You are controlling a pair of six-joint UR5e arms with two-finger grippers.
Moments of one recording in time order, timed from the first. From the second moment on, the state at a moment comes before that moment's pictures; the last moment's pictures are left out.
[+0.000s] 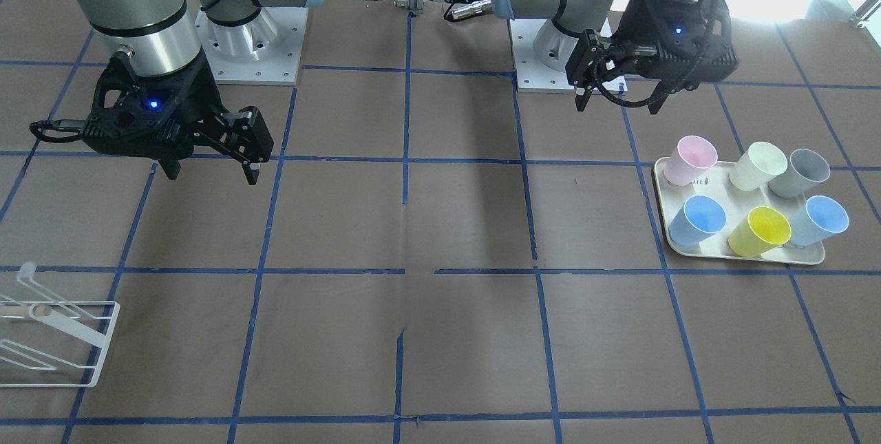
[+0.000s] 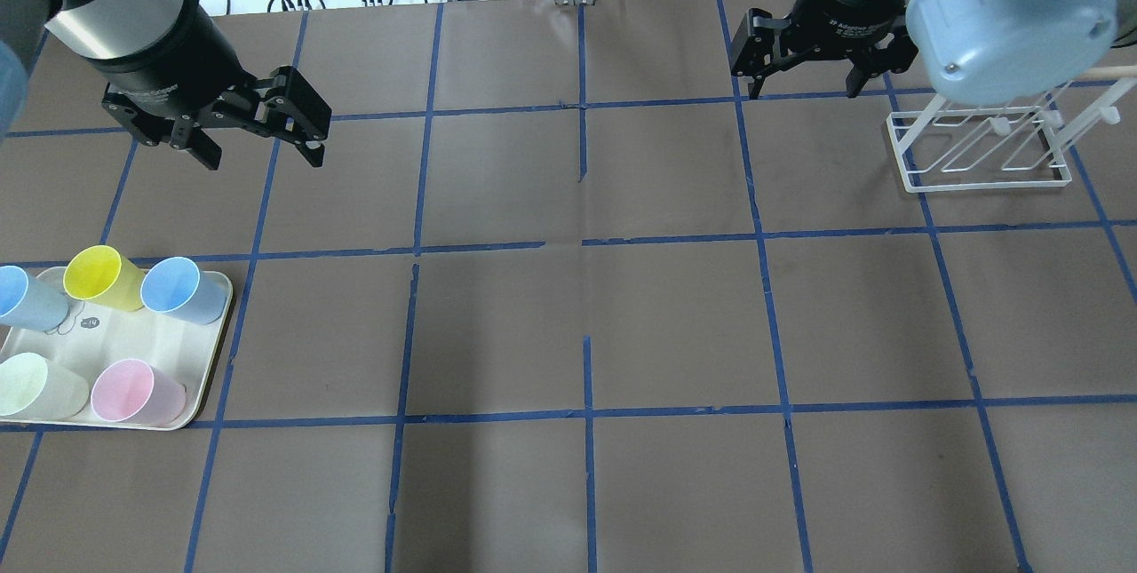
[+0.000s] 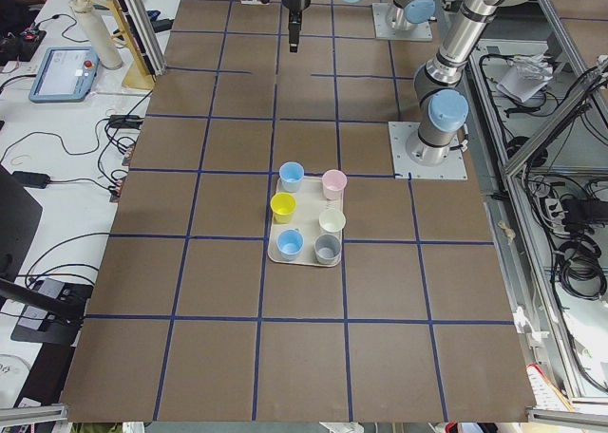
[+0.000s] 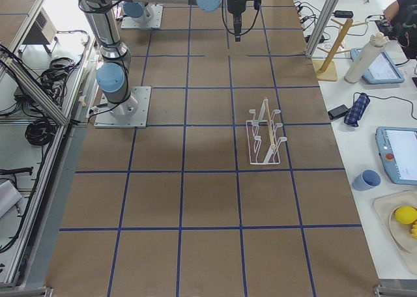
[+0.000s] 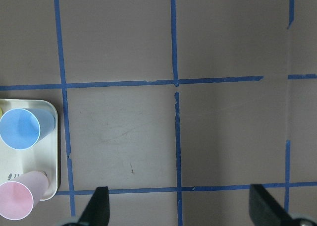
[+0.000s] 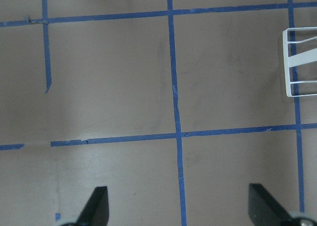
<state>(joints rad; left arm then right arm) -1.53 -1.49 -1.60 -1.58 1.57 0.07 1.62 -1.49 1.56 -1.79 -1.60 0.11</state>
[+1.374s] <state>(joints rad) -1.00 -1.52 -1.69 -1.56 1.56 0.77 1.62 -1.49 1.56 -1.79 -1.60 0.10</state>
